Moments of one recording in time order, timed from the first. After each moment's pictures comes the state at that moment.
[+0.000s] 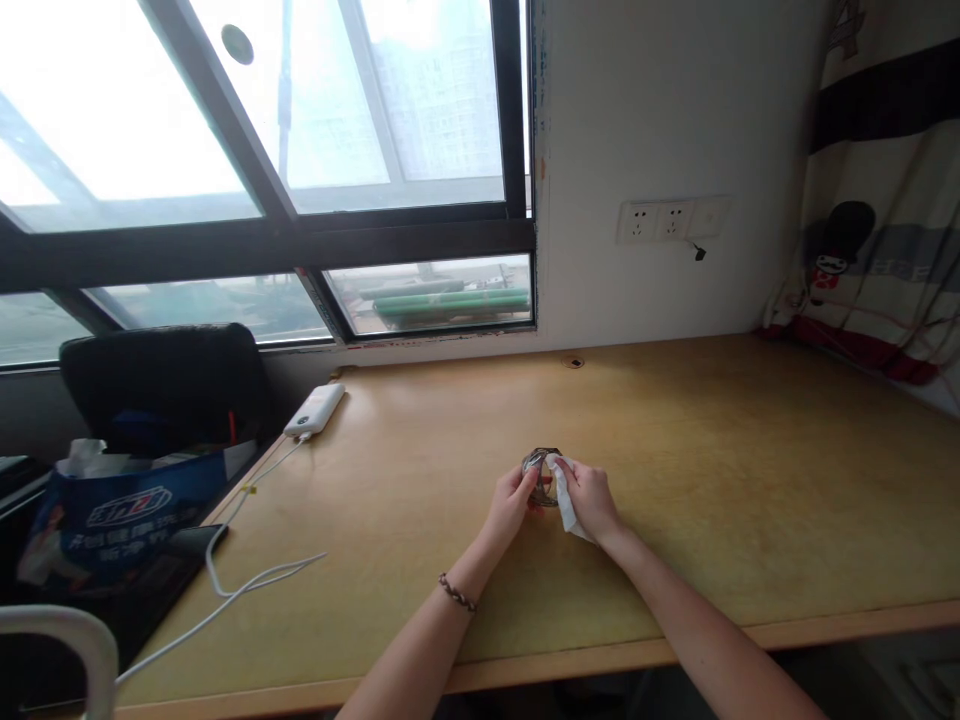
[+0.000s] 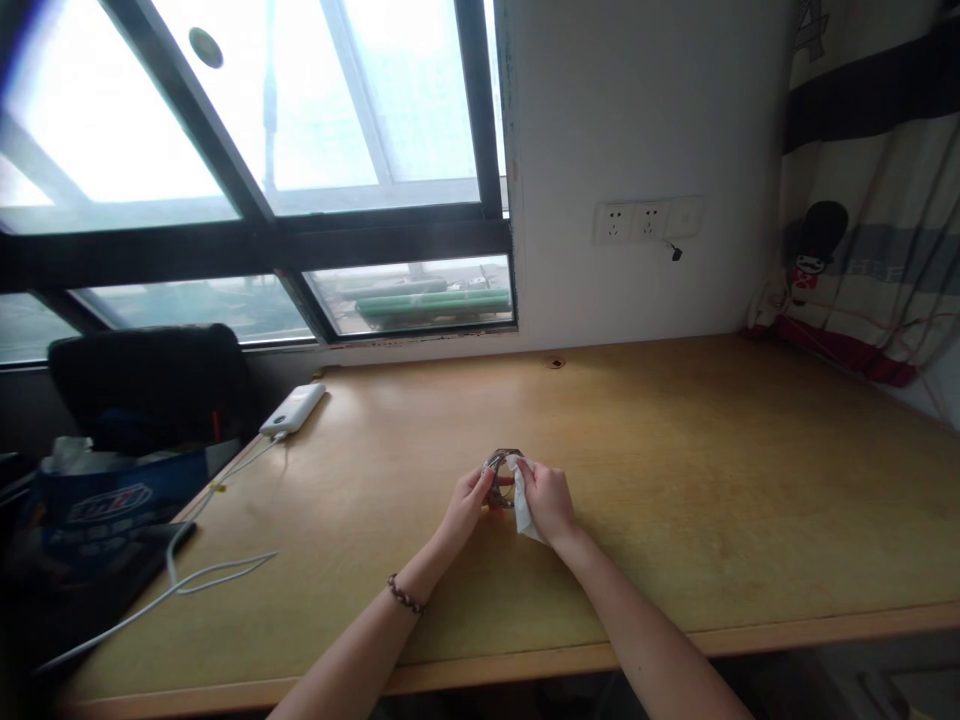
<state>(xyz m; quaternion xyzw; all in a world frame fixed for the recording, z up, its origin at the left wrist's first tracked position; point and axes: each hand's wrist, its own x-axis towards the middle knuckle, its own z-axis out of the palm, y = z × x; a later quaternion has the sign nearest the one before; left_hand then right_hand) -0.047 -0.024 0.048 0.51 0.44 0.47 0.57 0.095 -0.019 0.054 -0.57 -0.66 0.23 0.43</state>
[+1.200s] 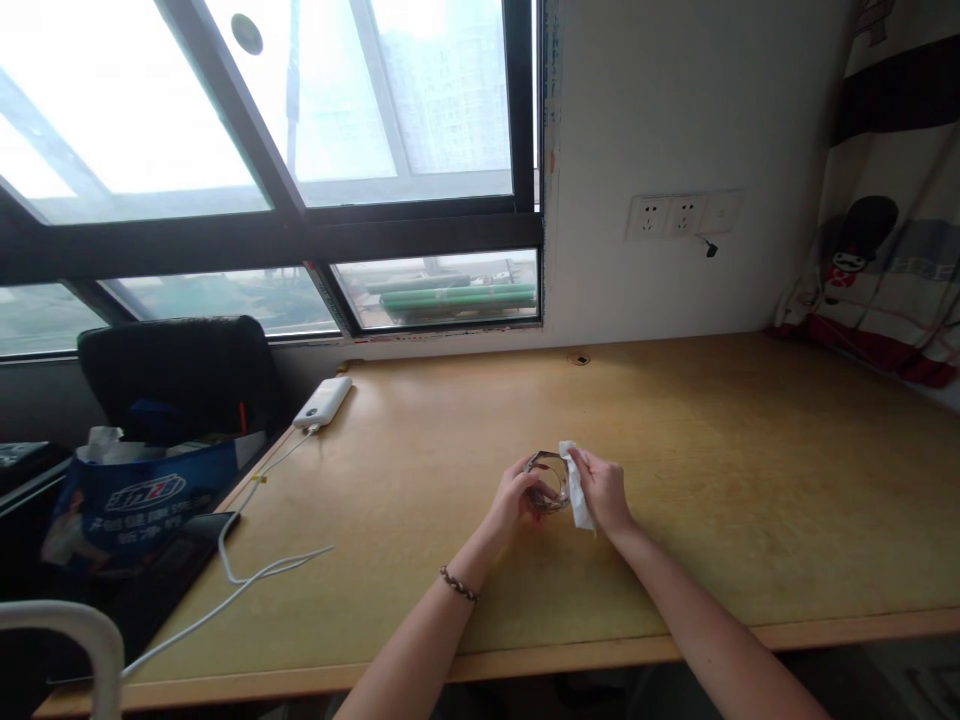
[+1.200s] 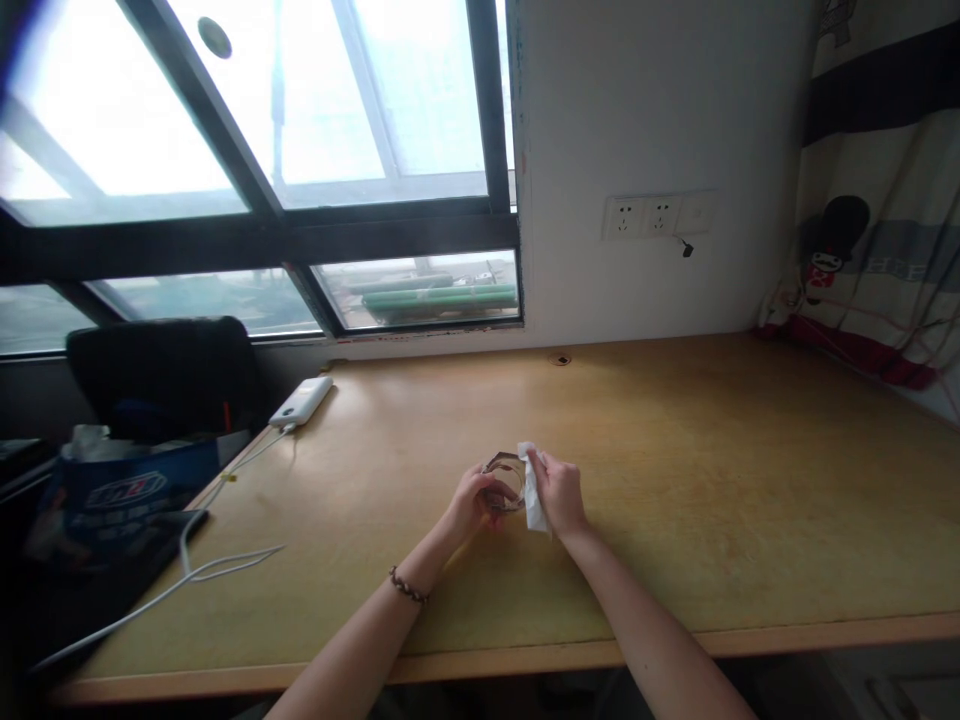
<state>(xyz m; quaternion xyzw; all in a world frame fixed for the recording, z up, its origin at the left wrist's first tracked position) -0.055 -0.027 0.056 0.47 0.38 0.43 0.68 0.100 -0.024 0.062 -0.56 -0.66 0.22 0.45</state>
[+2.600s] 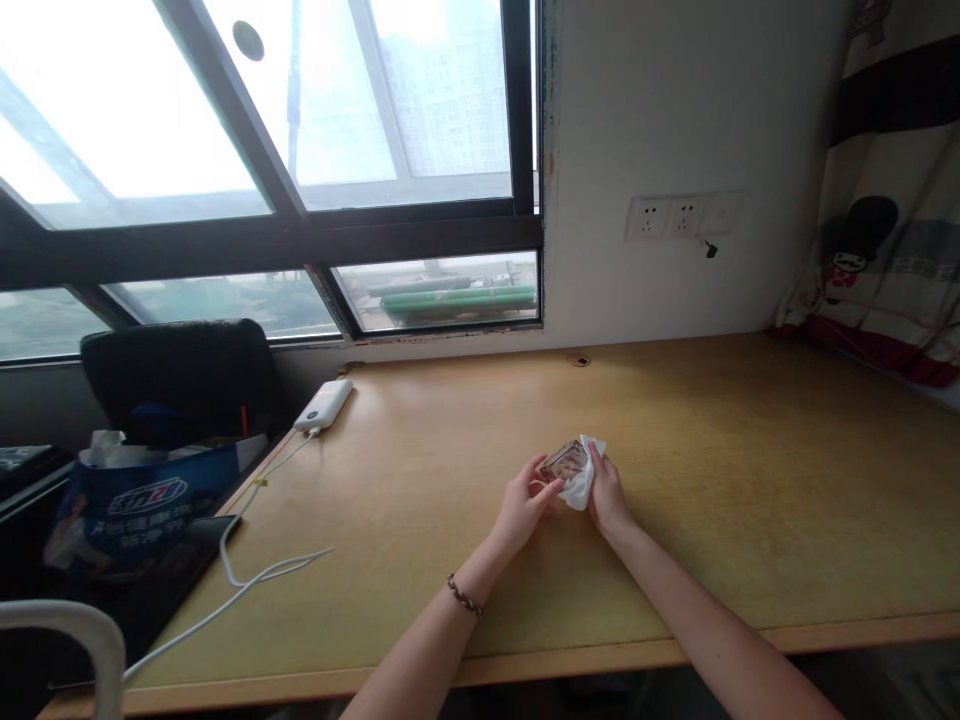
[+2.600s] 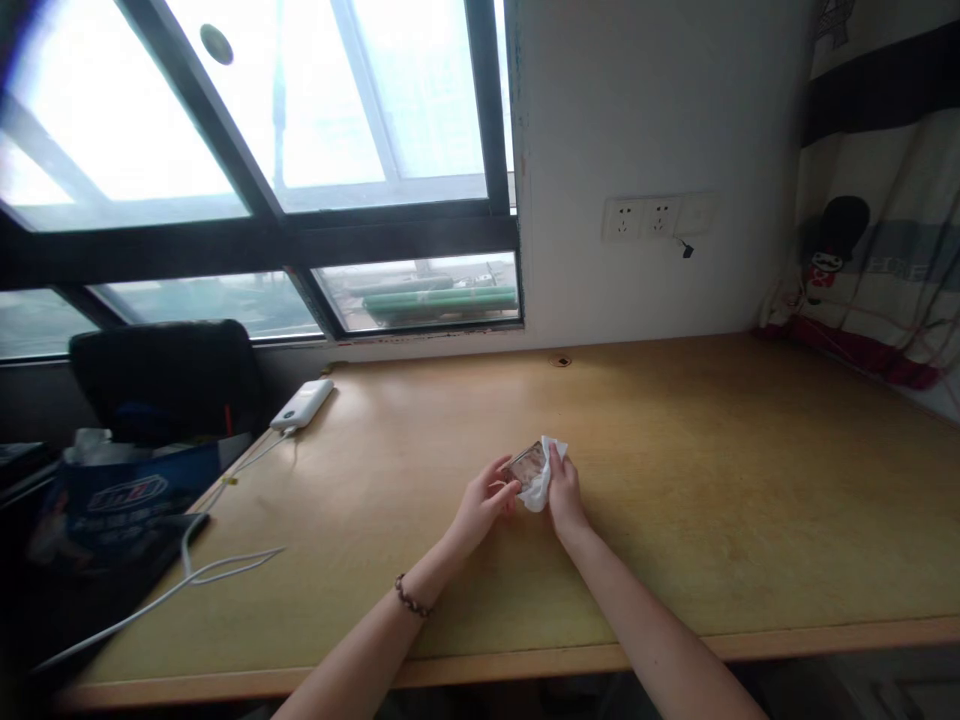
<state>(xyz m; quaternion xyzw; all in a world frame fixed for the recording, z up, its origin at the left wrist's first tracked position) -0.043 -0.026 0.045 0.56 0.45 0.45 0.53 0.088 -0.004 0.035 -0.42 -0.30 0.57 0.64</state>
